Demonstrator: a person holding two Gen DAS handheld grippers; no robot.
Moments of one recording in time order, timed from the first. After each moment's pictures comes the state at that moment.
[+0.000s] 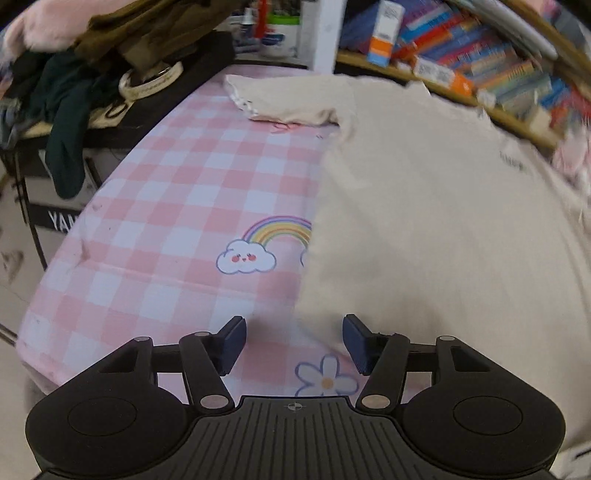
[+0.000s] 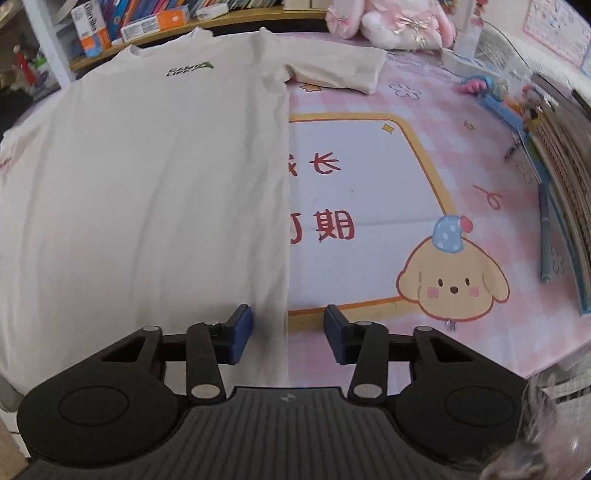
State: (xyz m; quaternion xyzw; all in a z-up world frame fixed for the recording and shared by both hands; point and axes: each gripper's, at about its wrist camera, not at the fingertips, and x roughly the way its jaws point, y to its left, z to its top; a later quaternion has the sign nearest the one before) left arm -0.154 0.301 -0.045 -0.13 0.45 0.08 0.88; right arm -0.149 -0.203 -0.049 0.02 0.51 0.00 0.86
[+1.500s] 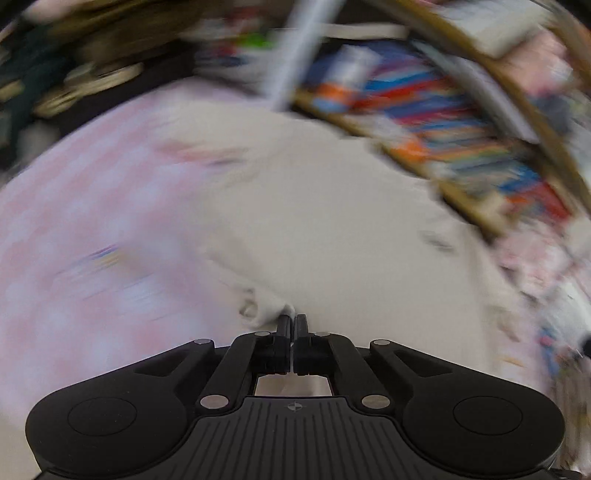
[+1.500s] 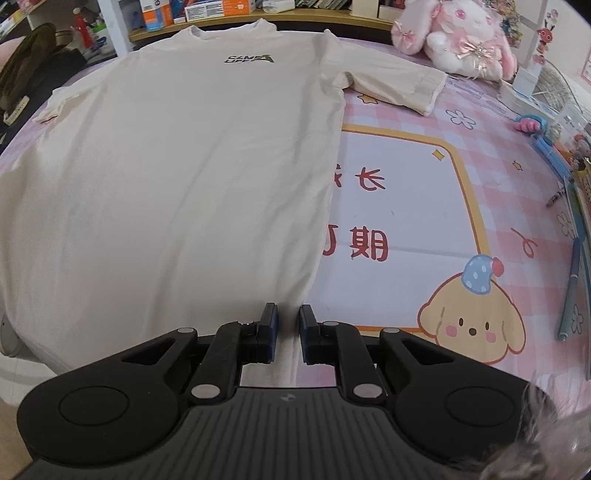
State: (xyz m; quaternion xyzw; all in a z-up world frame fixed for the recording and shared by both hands) left arm -0.074 0.190 -0.002 -0.24 0.40 0.02 0.88; right arm -0.144 -0.206 -0.050 -0.03 0.51 0.10 0.85
